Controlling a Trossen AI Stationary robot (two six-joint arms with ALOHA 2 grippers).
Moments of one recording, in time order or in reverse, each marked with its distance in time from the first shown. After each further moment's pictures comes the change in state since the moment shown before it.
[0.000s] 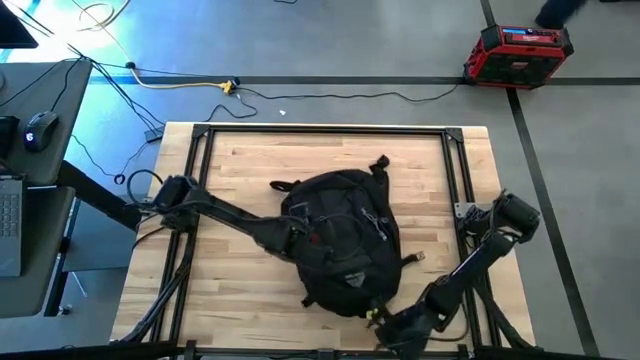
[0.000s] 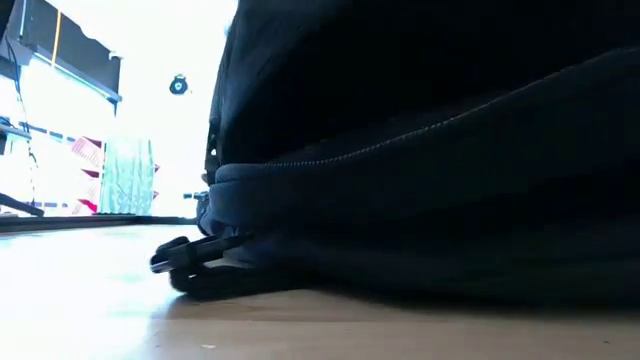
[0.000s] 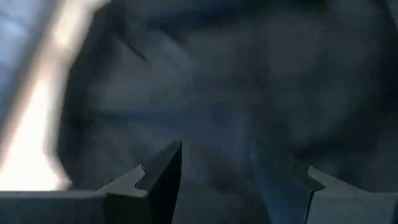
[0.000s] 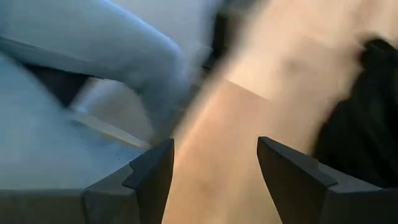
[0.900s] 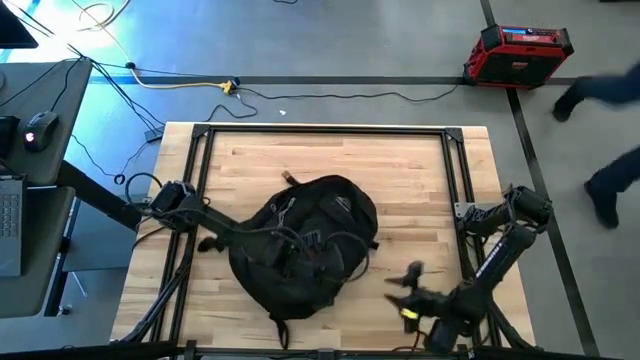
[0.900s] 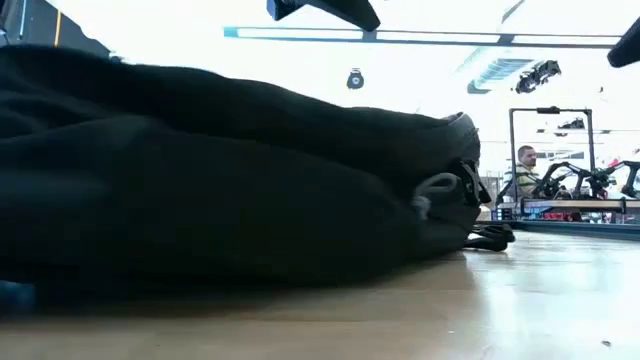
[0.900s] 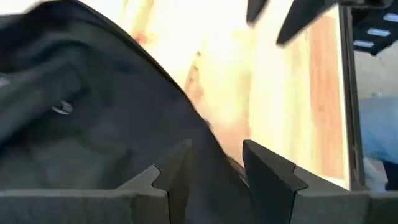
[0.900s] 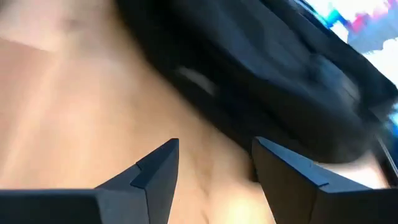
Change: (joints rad) left arm -0.127 0.012 0.111 0.213 0.222 -0.015; right arm 0.133 -0.114 0.019 -0.569 0.630 0.329
